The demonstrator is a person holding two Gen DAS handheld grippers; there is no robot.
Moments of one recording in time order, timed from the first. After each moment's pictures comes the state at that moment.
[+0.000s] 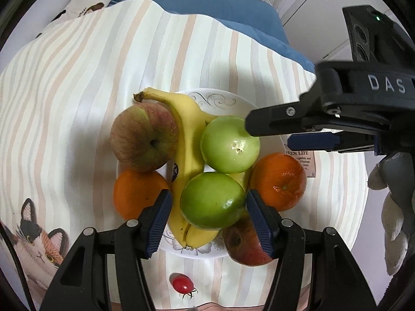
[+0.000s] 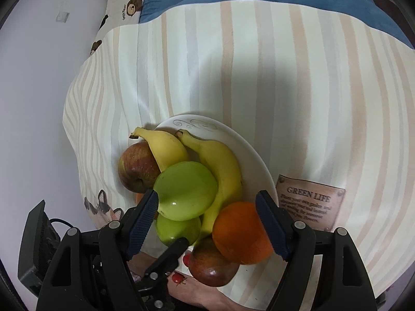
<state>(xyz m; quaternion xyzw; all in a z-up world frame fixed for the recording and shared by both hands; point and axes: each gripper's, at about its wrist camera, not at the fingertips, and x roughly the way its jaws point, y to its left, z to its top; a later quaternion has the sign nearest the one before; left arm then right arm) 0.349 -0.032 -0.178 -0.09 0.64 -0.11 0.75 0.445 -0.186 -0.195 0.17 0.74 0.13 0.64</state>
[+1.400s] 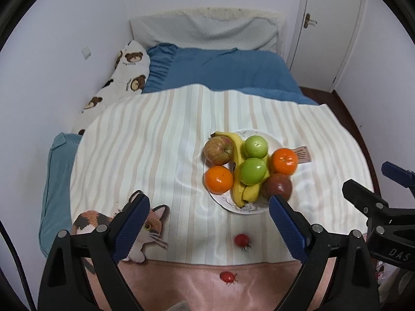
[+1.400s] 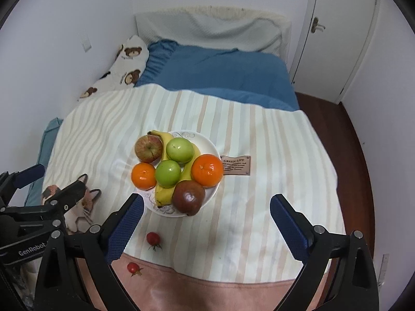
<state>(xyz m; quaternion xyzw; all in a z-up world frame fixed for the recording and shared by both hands) 0.205 0.028 -0.018 0.03 0.49 -0.05 0.87 0.187 -0.145 0.006 -0.01 0.49 0.00 0.87</state>
